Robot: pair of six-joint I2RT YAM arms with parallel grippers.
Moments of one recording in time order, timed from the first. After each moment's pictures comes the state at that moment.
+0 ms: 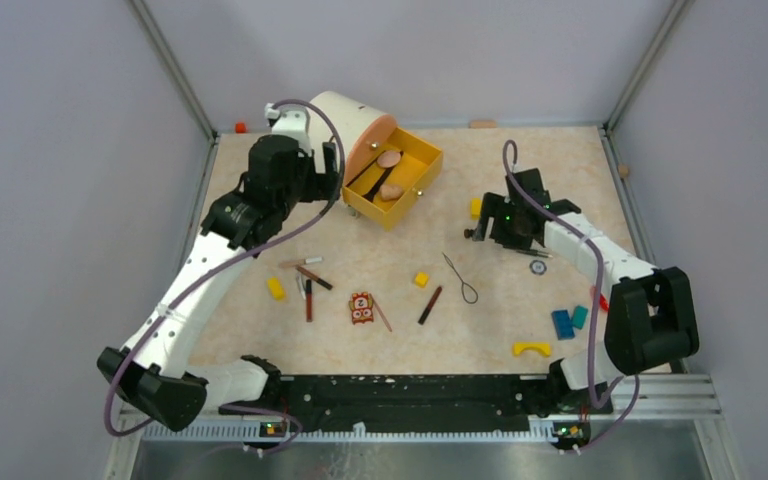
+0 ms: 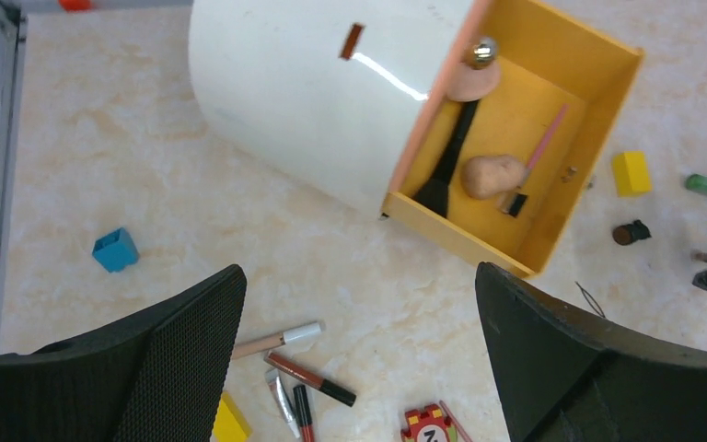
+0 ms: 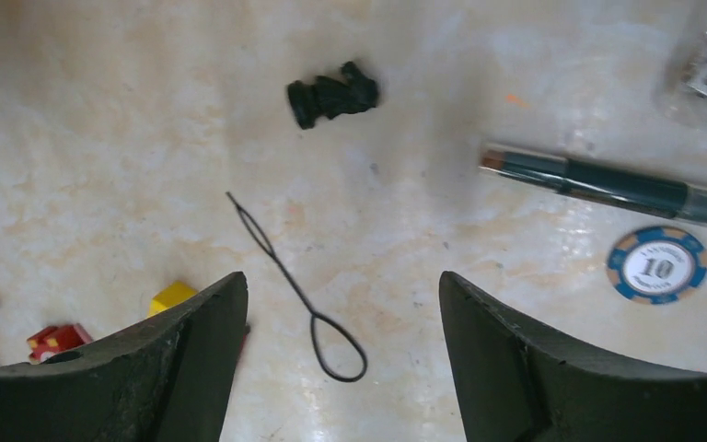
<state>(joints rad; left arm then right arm) -0.52 1.20 1.39 -0.61 -0.32 -0.20 0.28 1.47 1.02 -0.54 0.00 0.50</state>
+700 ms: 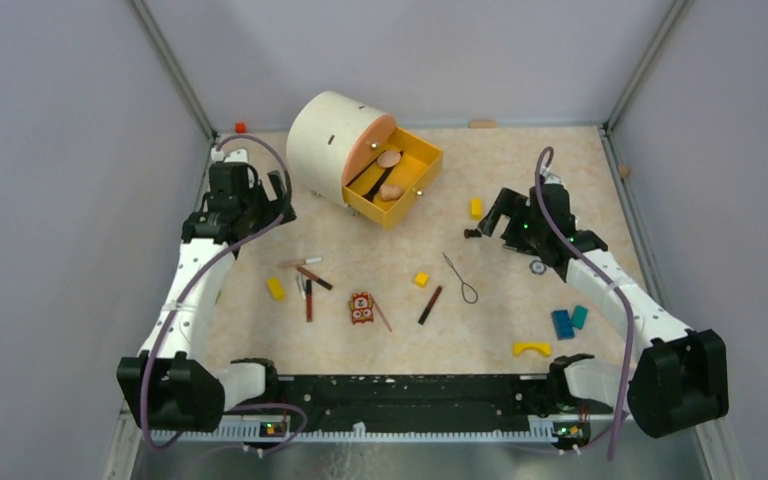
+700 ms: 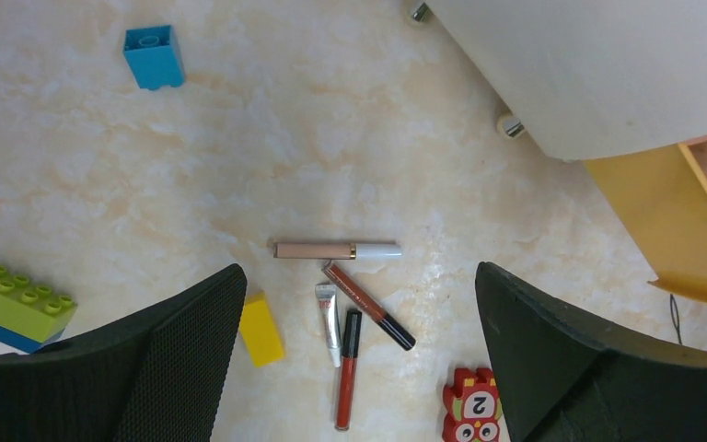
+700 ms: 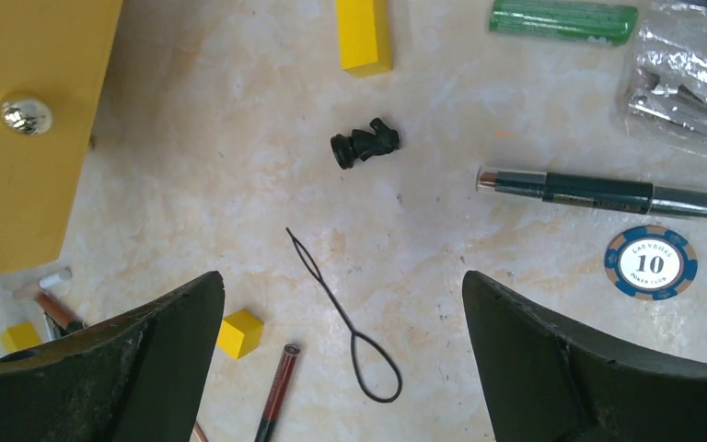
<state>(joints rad) -0.03 1.19 1.13 -0.64 -0.04 -0.35 0.27 1.16 0.82 -0.32 0.00 0.59</state>
